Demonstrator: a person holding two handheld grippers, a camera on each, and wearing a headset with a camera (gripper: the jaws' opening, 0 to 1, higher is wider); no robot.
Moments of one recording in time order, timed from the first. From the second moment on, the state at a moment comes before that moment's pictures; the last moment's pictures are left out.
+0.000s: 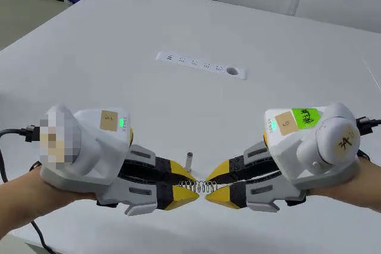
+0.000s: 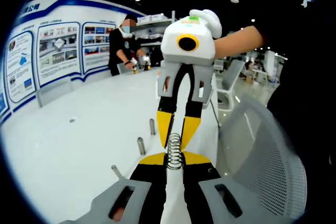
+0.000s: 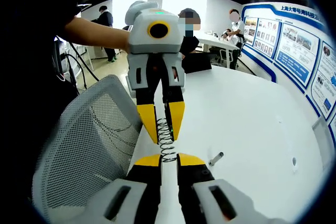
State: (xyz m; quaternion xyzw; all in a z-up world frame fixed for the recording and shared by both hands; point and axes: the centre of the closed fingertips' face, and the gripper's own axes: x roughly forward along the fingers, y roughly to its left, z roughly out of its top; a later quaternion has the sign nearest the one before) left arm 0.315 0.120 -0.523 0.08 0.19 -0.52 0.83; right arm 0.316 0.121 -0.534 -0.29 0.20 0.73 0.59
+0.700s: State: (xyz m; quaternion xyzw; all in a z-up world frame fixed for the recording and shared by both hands) left arm 0.311 0.122 -0.532 0.10 0.20 -0.52 0.83; right arm 0.304 0.140 -0.499 -0.20 0.19 0.75 0.60
